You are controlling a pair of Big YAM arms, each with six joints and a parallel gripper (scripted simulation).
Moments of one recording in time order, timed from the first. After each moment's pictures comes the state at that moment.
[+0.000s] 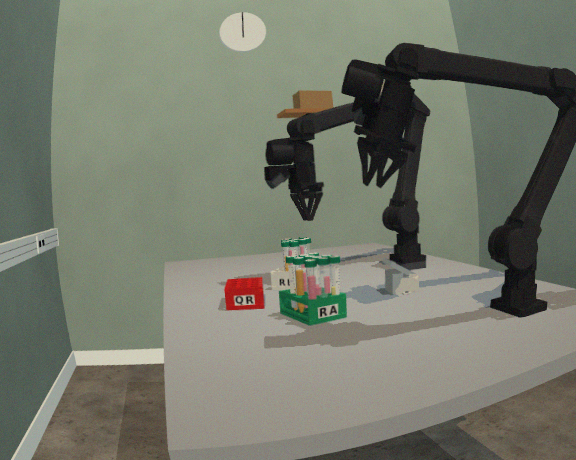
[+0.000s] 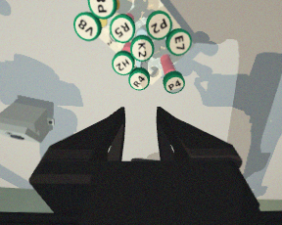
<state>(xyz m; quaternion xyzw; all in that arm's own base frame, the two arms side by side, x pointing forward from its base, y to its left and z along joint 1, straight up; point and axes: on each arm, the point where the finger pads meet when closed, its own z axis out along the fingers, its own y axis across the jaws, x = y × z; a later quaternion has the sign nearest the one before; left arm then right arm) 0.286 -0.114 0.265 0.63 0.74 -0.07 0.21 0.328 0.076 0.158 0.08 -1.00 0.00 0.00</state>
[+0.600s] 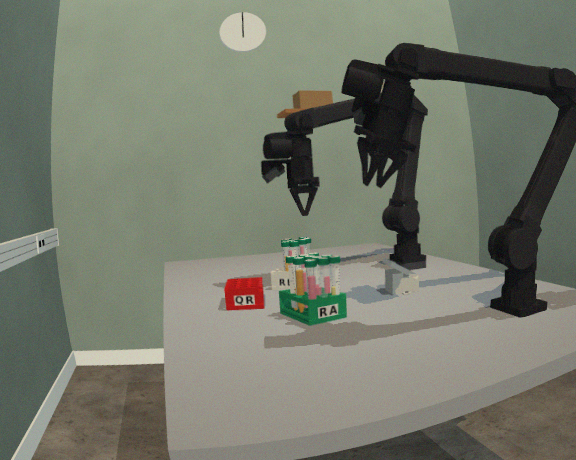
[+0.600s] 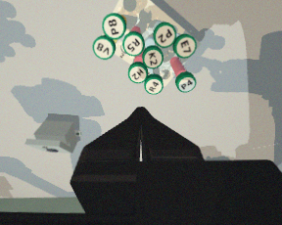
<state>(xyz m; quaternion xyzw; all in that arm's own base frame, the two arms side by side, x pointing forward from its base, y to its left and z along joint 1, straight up) 0.286 -0.114 0.265 0.63 0.74 -0.07 0.21 0.340 0.094 0.172 -0.01 -1.00 0.00 -0.01</state>
